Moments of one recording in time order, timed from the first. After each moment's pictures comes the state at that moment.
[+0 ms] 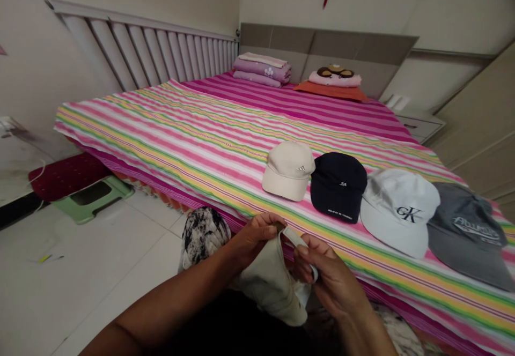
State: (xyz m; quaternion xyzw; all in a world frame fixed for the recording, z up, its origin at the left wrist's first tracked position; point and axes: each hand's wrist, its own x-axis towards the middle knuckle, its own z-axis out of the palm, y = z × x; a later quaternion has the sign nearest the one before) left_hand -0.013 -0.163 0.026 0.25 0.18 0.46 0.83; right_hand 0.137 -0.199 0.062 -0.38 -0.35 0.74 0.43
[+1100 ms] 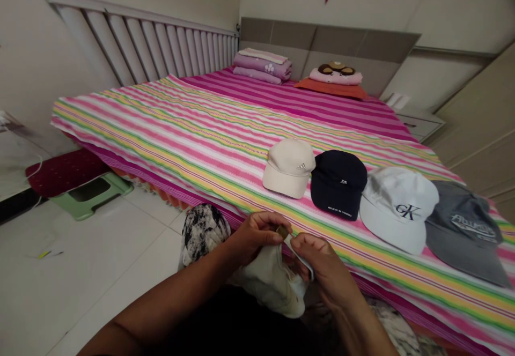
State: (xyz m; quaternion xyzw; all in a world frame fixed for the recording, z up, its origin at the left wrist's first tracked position) left_hand -0.018 -0.169 0.033 0.36 0.21 0.50 0.76; right_hand 0.133 -0.199 0.061 -0.46 -0.42 0.68 0.38
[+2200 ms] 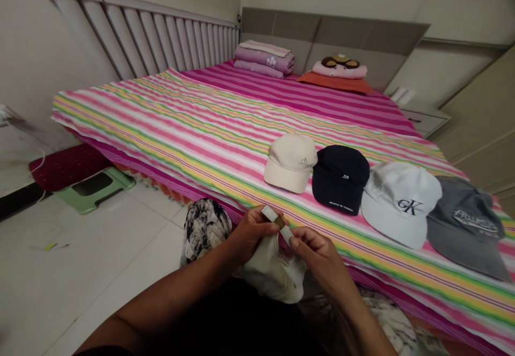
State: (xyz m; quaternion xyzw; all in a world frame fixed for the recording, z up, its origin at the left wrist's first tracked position) left_hand -0.017 -0.177 0.024 0.27 0.22 0.53 0.77; right_hand 0.139 -0.200 0.051 -0.45 -0.50 0.63 0.39
